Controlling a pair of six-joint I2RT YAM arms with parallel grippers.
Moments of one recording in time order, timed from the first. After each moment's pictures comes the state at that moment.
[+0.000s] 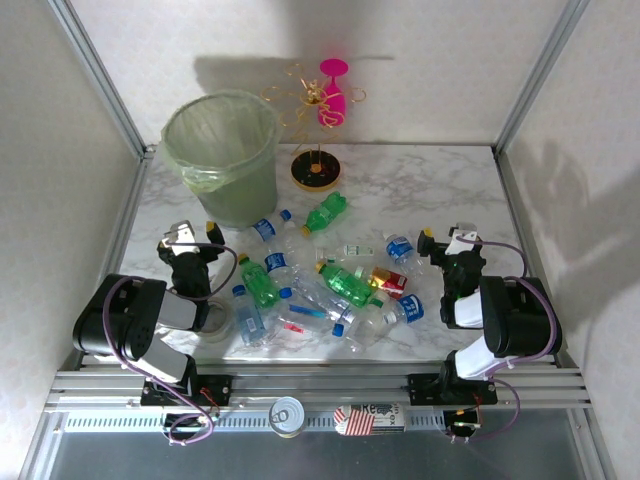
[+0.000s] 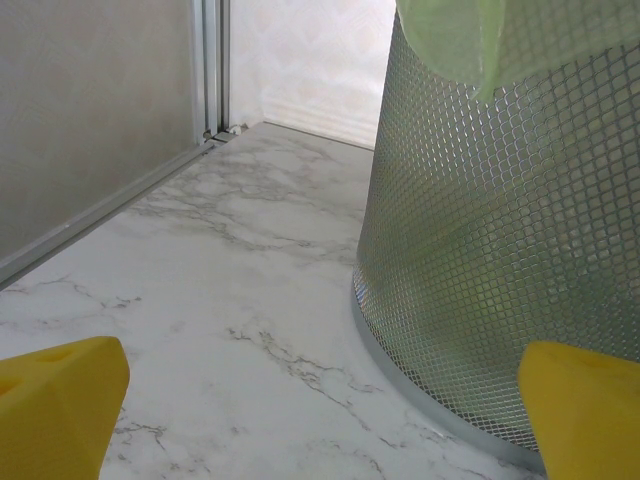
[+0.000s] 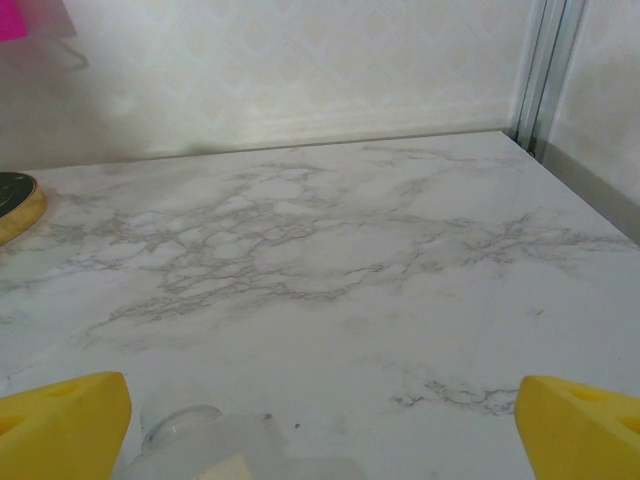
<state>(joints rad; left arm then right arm) -0.10 1.54 0.20 1.24 -0.43 -0.18 0.00 1.54 0.20 1.19 0.02 0.06</state>
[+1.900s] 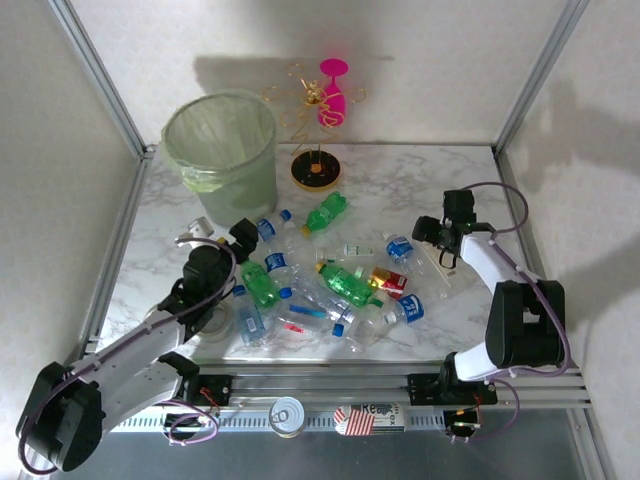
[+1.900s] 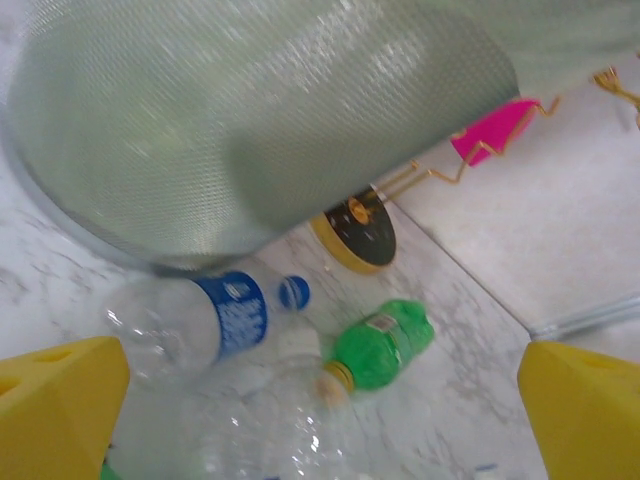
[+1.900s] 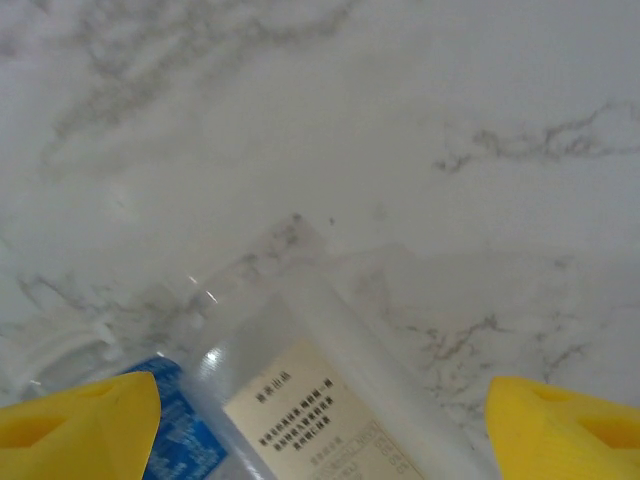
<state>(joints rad) -0.46 0.96 0.39 0.33 -0.33 -0.91 0.07 1.48 0.92 -0.43 0.03 0.33</state>
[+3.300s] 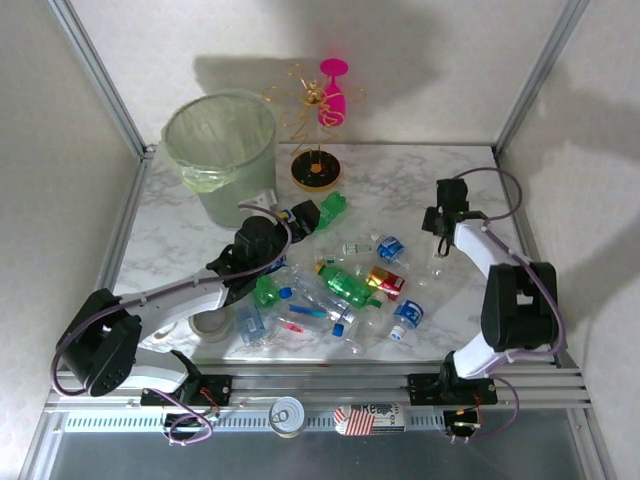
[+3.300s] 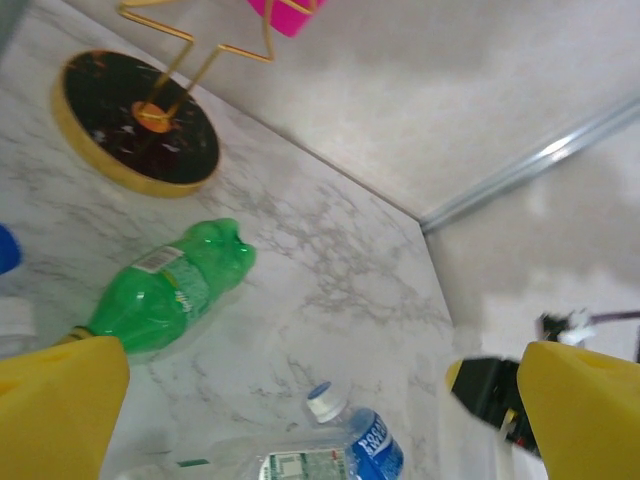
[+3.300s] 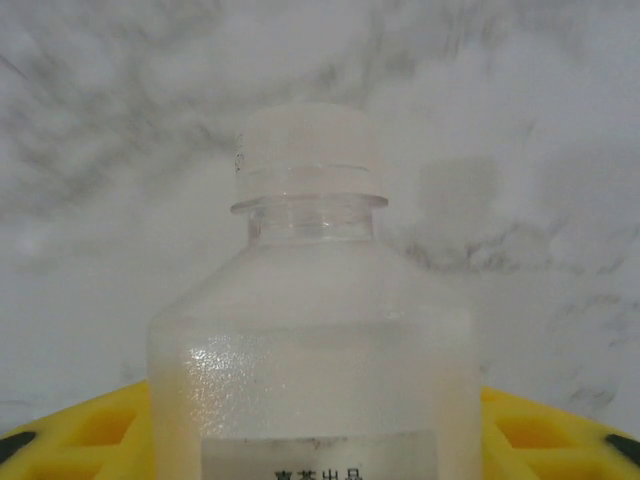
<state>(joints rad) -0.68 1.38 0.75 0.43 -0.21 -0.86 0.10 1.54 1.03 -0.37 0.22 0.27</state>
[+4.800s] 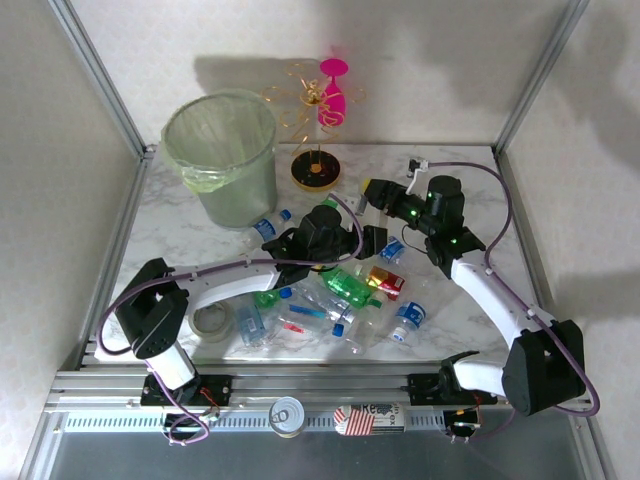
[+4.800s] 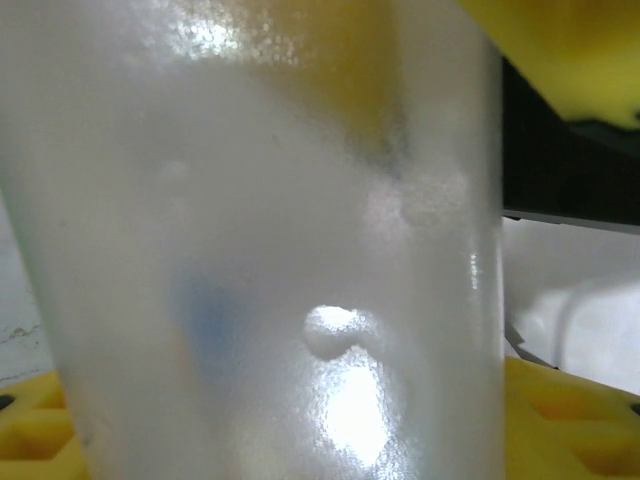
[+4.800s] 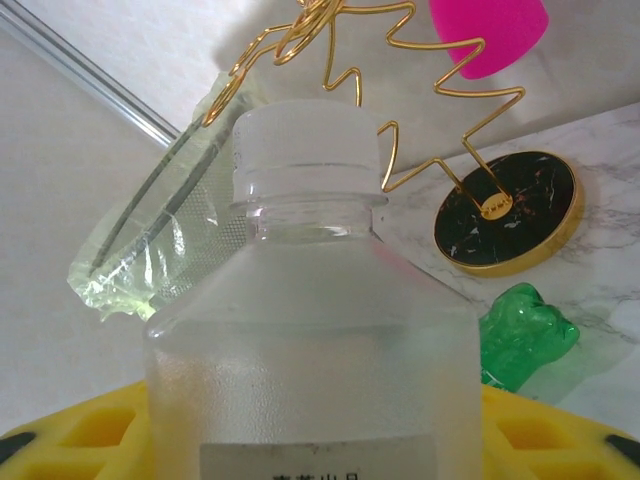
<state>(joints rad) -0.90 1.68 1.16 0.20 0.06 -0.58 0.34 1.25 0.90 0.15 -0.41 0.67</state>
